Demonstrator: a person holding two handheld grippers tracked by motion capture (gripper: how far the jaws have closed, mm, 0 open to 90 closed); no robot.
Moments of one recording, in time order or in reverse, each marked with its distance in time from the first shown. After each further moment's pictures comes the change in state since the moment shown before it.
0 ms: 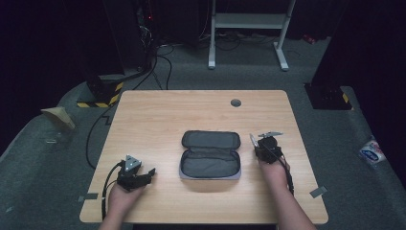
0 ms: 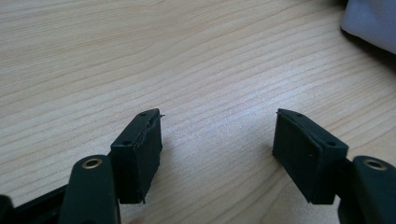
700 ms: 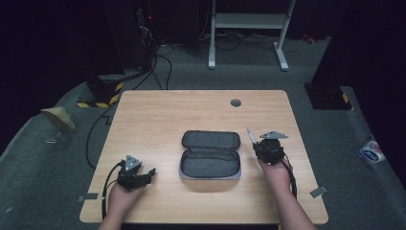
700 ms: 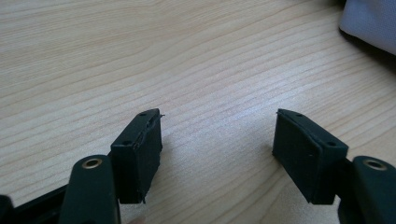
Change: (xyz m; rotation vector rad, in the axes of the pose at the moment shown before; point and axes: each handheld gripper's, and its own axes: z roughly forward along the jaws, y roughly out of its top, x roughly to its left) left arm 0.000 0.000 0.000 0.000 -0.003 0.006; right arm 0.010 0.001 -0.040 -0.165 0.074 -0.075
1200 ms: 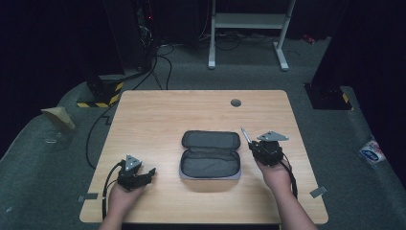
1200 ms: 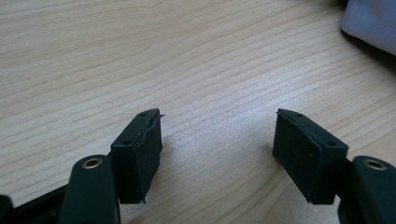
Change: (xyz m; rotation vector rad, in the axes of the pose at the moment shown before) left arm 0.000 0.000 0.001 -0.002 0.001 -0.005; right arm 0.015 0.009 -0.024 -0.078 0.072 -0.073
